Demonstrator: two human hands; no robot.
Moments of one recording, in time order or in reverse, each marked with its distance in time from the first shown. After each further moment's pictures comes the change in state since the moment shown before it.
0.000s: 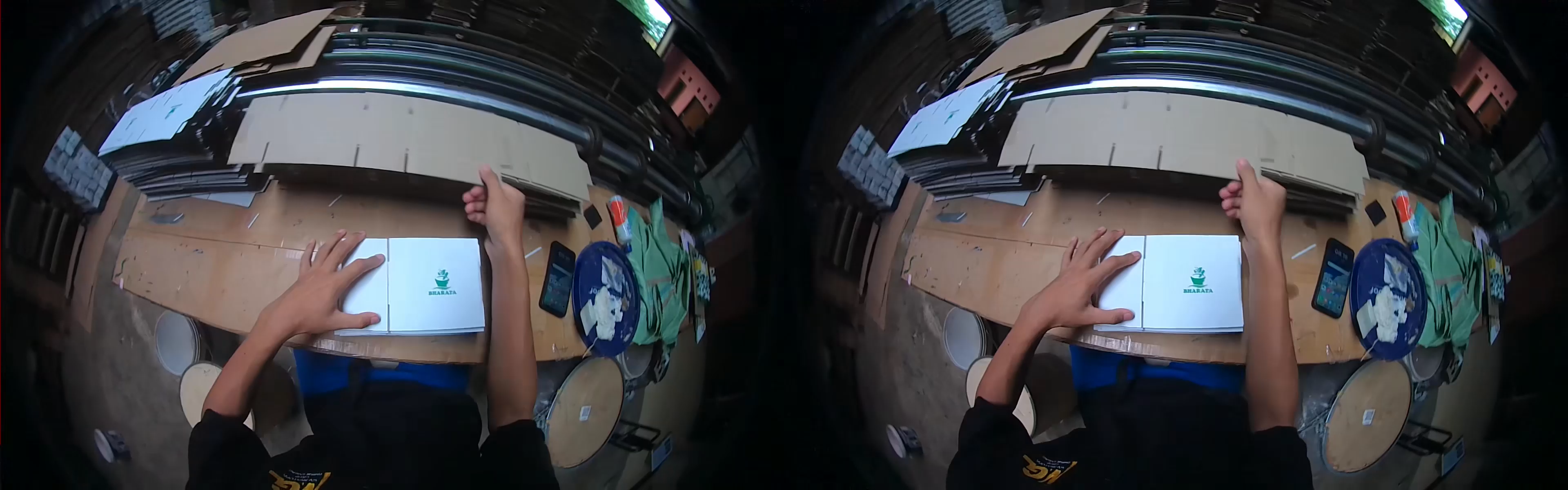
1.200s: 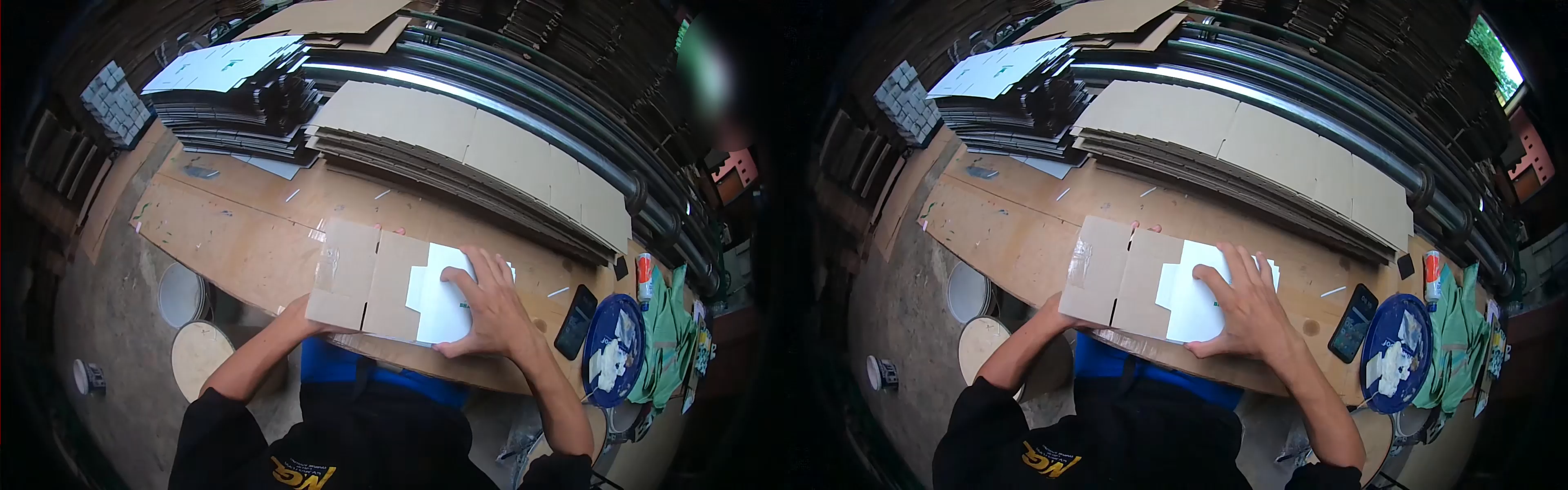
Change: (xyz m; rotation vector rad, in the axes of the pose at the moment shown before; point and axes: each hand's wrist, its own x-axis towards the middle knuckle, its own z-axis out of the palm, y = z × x) left_hand -0.002 -0.039 0.042 0.097 0.137 0.230; right_hand -0.088 0.002 -0.009 -1.179 -0.880 -0.728
